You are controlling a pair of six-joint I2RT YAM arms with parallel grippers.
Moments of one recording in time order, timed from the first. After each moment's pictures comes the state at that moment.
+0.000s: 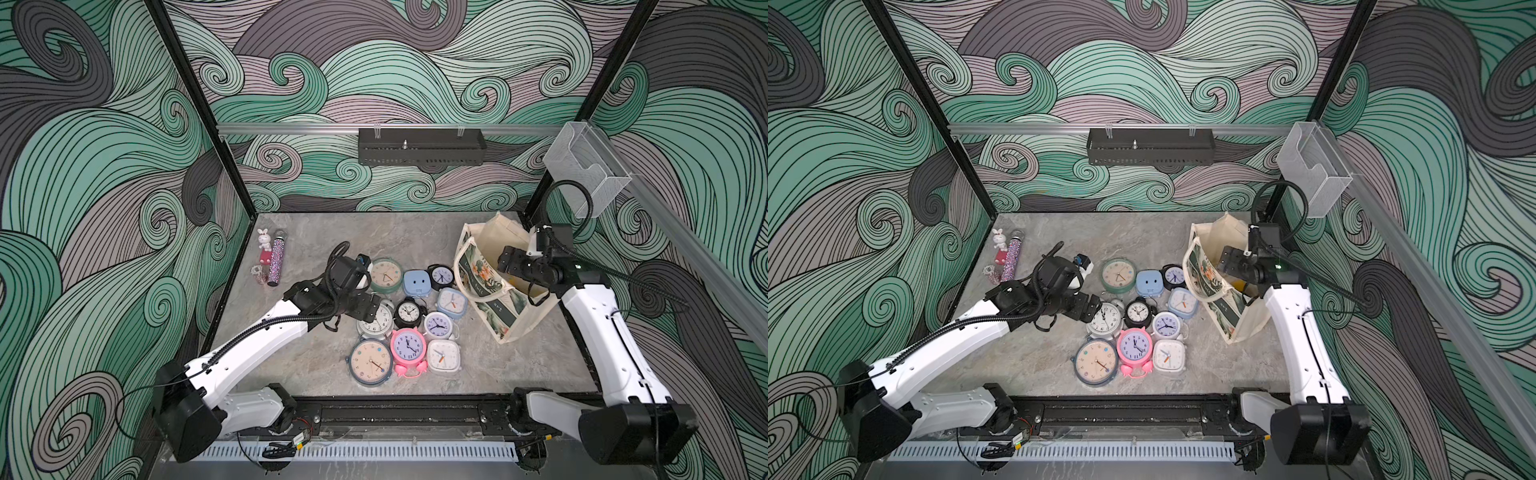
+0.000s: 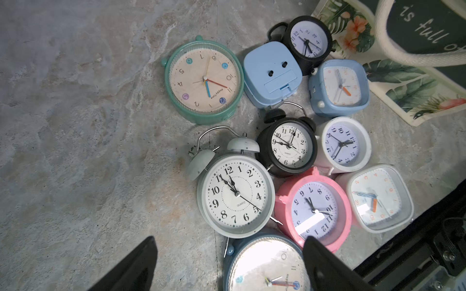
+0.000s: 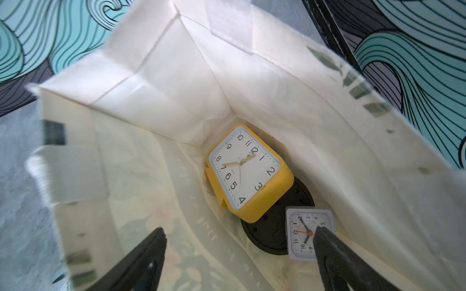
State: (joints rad) left arm -0.70 1.26 1.08 -0.77 -0.07 -0.26; right arm 0.02 1.17 1.24 -0.91 0.02 0.31
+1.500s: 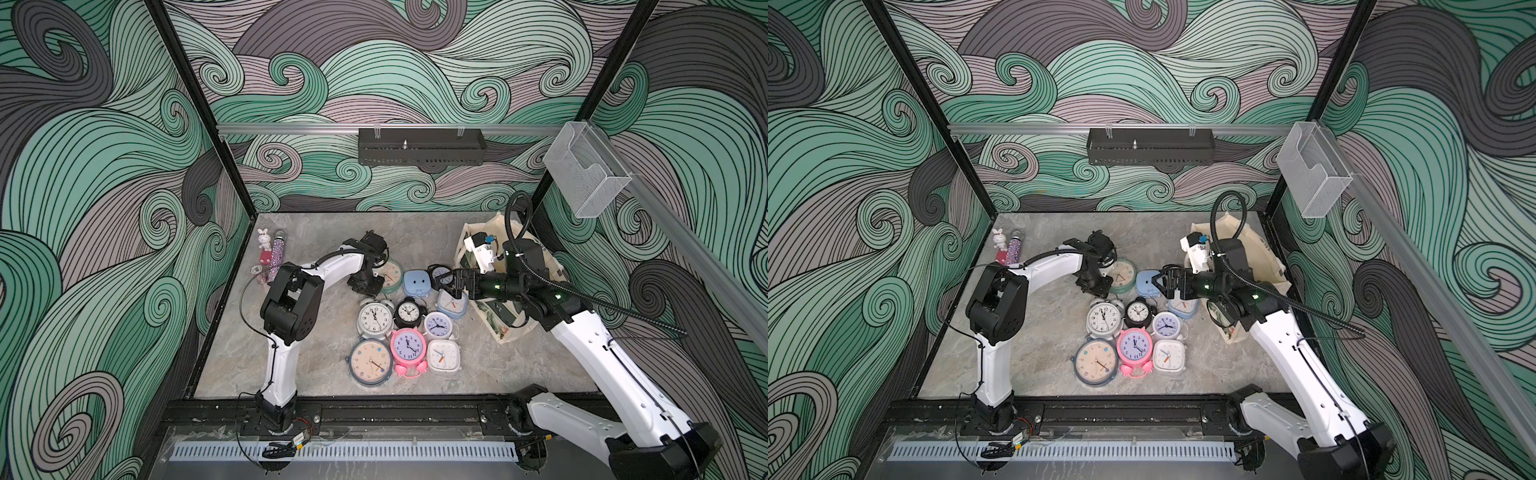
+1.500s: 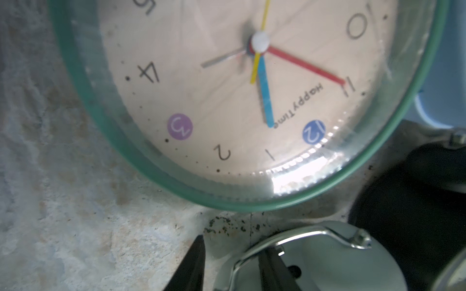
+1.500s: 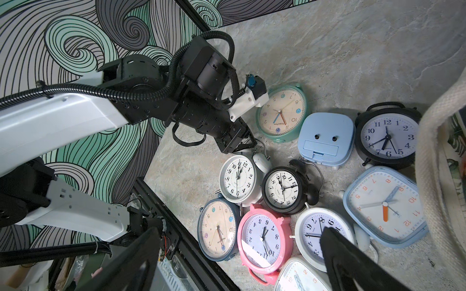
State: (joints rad) left arm -0.53 2.05 1.54 -0.93 0.06 -0.07; right arm 0.38 1.05 1.09 -0.70 -0.50 0.35
